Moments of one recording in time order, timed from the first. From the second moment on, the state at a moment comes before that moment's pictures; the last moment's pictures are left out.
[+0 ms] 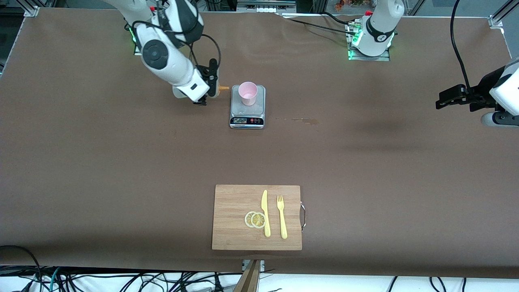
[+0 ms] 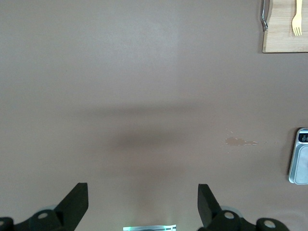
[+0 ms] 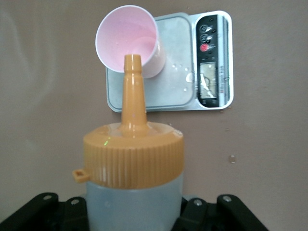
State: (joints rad) left arm -0.13 0.13 0.17 -1.46 -0.08 1.43 0.04; right arm 0.45 0.07 0.19 -2.23 0.25 2.14 -1.00
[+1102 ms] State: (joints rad) left arm -0.13 0.13 0.17 -1.46 -0.08 1.43 0.04; right arm 0.63 0.20 0.23 -2.10 -0.11 2.04 -0.57
